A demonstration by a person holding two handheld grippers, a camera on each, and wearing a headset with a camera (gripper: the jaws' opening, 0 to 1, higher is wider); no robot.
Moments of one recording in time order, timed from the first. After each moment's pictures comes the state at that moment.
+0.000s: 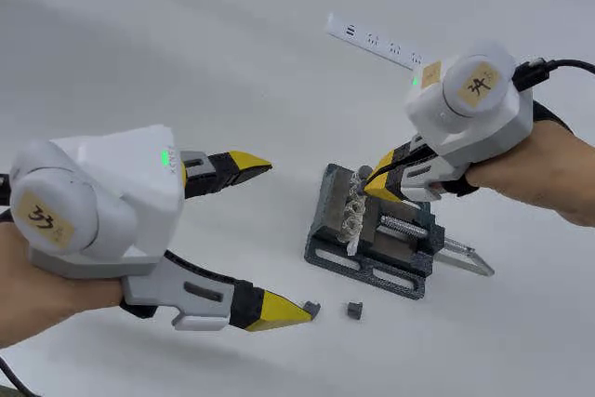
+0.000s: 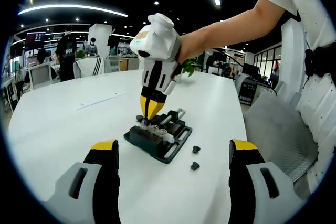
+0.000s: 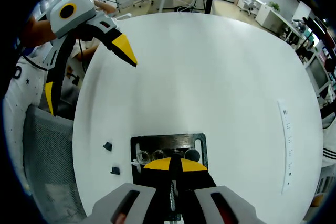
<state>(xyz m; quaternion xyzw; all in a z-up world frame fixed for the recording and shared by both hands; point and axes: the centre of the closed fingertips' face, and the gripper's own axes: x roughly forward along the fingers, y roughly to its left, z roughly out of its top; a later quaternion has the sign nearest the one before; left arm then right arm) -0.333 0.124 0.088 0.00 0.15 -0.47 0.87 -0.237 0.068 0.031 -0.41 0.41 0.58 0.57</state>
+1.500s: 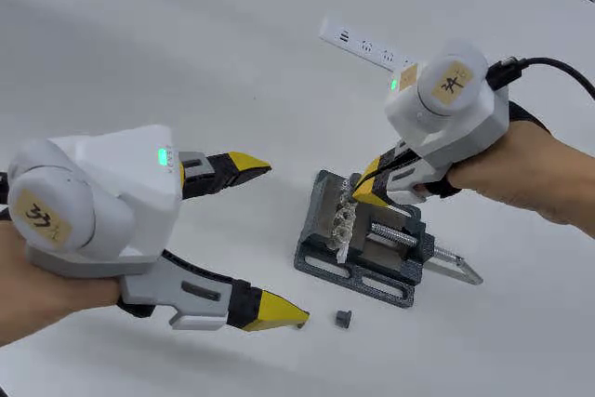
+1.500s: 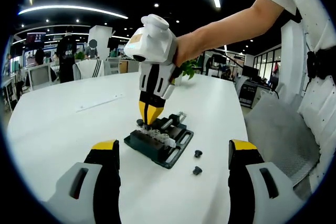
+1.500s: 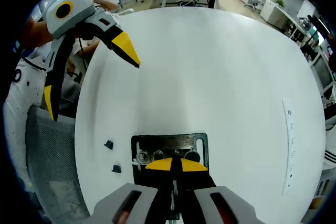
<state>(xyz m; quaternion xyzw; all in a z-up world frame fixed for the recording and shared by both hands) -0.326 0.119 0.091 0.00 0.15 -0.47 0.87 -0.238 0.070 0.028 -0.43 0.43 0.58 0.54</state>
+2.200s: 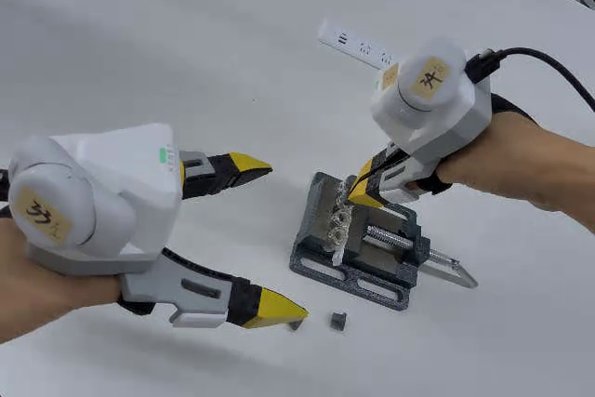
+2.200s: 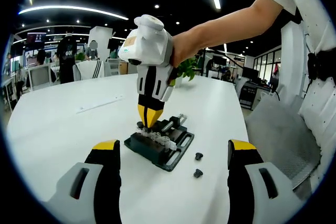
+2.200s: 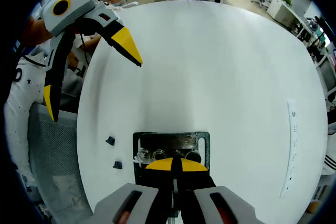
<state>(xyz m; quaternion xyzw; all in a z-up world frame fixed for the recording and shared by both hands) -0.319 0.119 0.092 -0.01 0.14 -0.46 0.87 -0.236 0.071 0.026 -0.44 0.45 0.58 0.51</state>
